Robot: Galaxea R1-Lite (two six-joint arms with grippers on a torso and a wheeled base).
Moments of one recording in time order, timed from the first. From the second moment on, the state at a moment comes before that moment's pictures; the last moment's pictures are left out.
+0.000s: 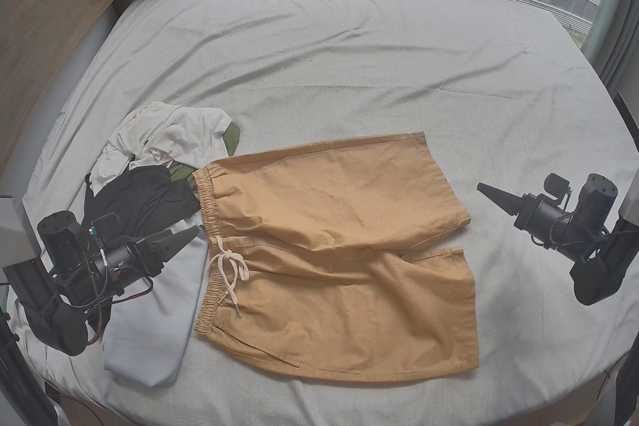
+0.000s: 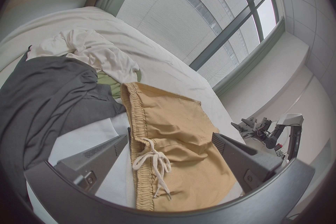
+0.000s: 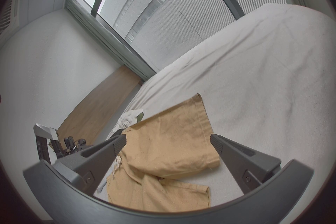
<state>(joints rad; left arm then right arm) -0.01 1.99 -0.28 -1.55 -0.60 -0.41 0.01 2.06 -0.51 -1.52 0.65 0.48</state>
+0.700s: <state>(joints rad) -0.07 1.99 -0.25 -1.55 -0.61 -0.43 0.03 2.23 -0.45 -1.52 0.65 0.32</state>
